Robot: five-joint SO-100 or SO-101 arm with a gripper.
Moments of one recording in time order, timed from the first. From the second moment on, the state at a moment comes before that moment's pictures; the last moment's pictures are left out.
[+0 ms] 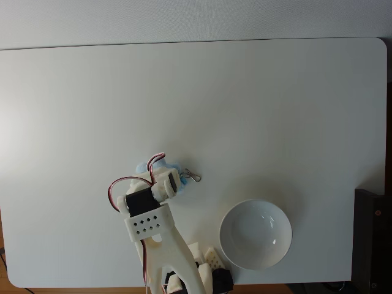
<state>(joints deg) -19.9 88.2 95.1 80.9 90.4</state>
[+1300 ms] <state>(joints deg) -15.6 77.7 97.6 80.7 85.5</state>
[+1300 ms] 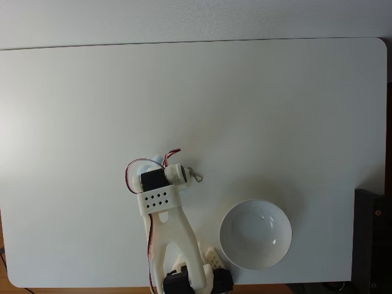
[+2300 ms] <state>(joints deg) -16.3 78.3 95.9 81.0 85.5</state>
